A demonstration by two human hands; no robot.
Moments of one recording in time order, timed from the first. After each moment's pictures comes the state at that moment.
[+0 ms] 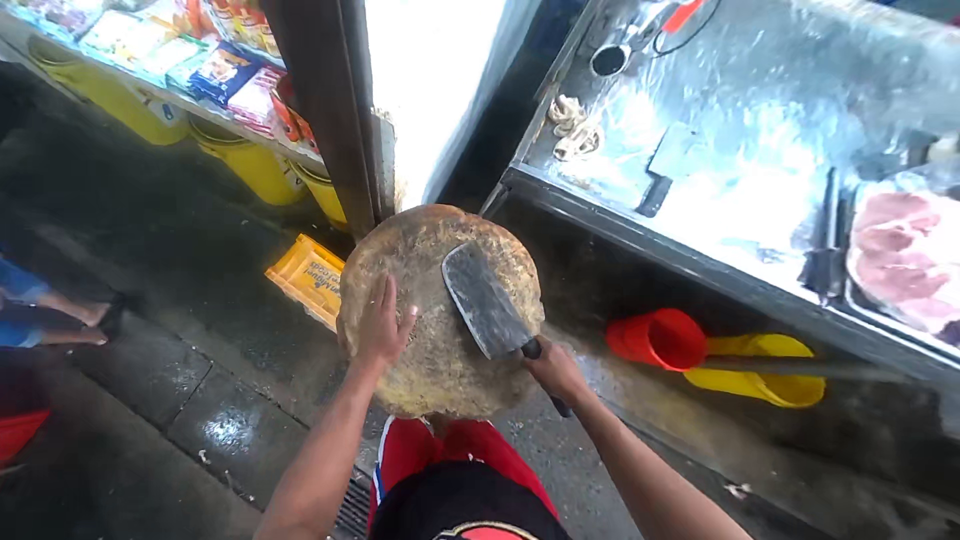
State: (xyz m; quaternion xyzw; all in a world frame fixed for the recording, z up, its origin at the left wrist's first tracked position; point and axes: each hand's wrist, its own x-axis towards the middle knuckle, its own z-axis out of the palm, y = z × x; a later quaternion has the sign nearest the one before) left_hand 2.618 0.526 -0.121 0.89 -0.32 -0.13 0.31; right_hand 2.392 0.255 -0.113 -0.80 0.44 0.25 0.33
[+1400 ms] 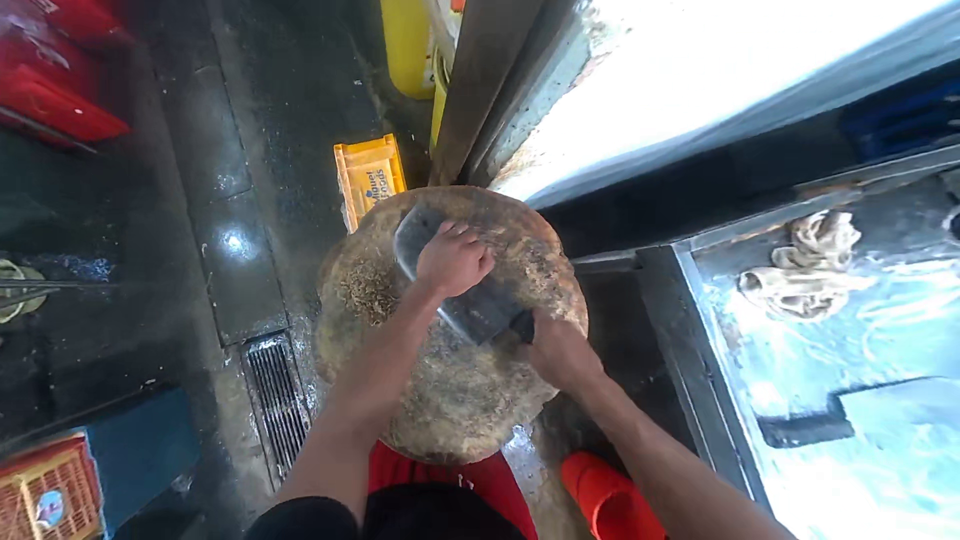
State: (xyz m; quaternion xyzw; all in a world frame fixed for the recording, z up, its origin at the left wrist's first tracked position) left_hand 2.670 0.387 -0.183 0.96 -0.20 0.06 0.21; right_hand 2.603 0.173 -0.109 -0.90 0.00 0.43 0.05
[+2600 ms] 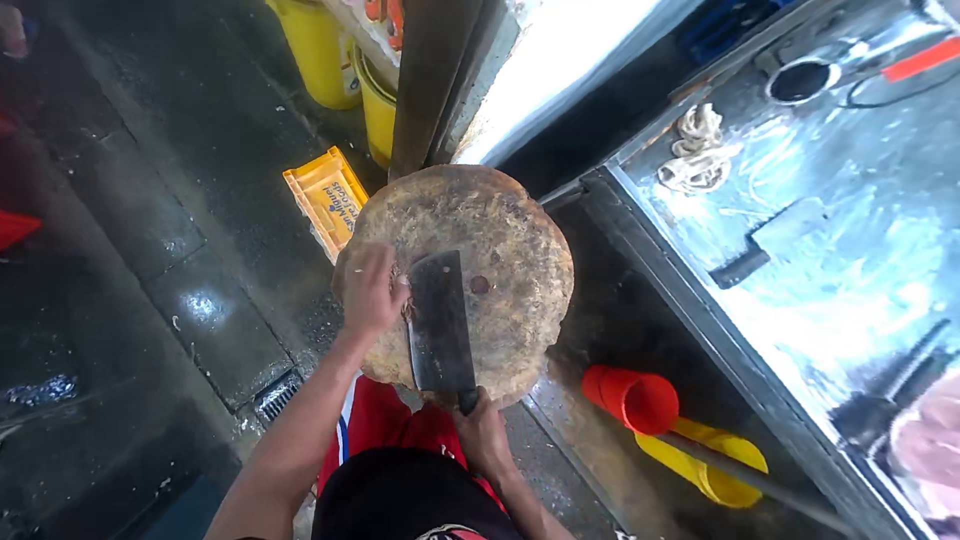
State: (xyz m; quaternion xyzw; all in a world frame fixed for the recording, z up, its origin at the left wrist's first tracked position) left_hand 2.579 0.541 -0.160 0.95 -0.17 -0.03 0.27; right_hand 2.359 0.365 -0.114 -0.81 0.37 0.32 0.33
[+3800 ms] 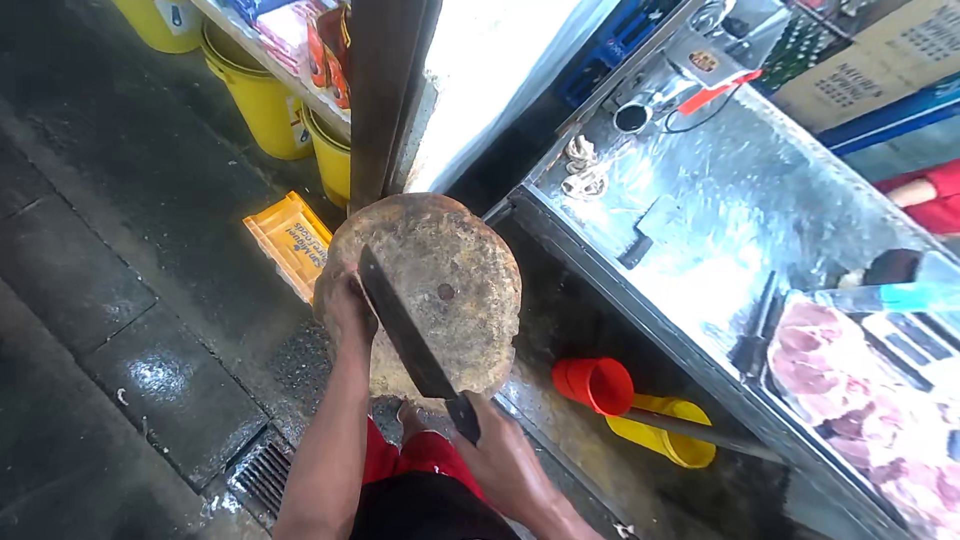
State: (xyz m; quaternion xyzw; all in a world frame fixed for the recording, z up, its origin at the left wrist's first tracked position) left_hand 2.593 0.507 -0.137 0.43 0.31 -0.06 0.85; right_hand 2.361 0.389 0.022 -0.90 0.23 0.25 0.28
